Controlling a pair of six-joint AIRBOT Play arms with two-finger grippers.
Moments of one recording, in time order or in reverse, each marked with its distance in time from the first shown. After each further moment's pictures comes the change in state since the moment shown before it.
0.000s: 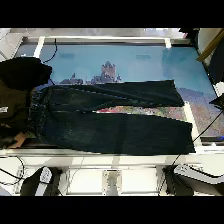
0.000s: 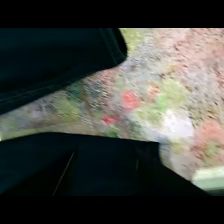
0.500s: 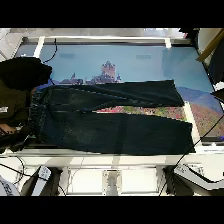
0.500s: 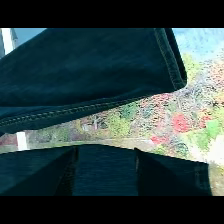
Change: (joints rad) left arm 0.211 -0.143 -0.166 -0.389 0.276 0.341; right arm -0.014 0.100 -0.009 0.184 0.049 -0.023
